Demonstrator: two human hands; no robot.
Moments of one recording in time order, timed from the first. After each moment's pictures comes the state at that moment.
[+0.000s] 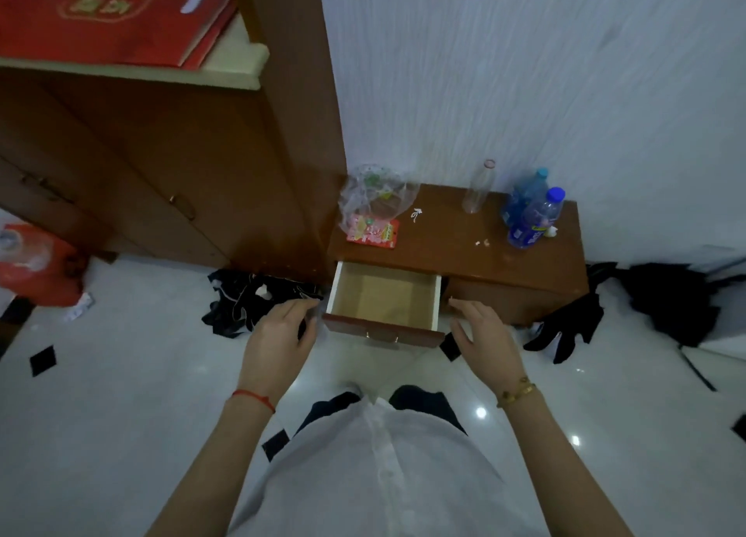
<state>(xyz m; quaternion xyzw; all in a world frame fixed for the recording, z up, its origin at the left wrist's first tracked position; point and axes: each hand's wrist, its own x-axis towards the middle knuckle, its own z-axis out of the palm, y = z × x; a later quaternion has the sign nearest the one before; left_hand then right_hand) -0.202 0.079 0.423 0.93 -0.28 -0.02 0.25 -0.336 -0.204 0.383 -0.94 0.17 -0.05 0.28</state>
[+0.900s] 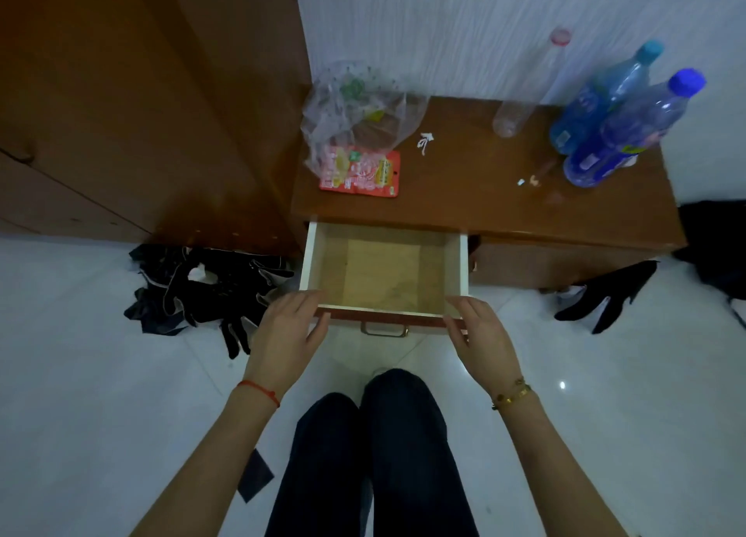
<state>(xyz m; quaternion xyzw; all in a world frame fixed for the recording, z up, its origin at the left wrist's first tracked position) -0.086 0.047 0.109 0.90 -0.36 -0.10 0.22 -0.254 -0.204 0.089 -0.94 0.23 -0.02 0.26</state>
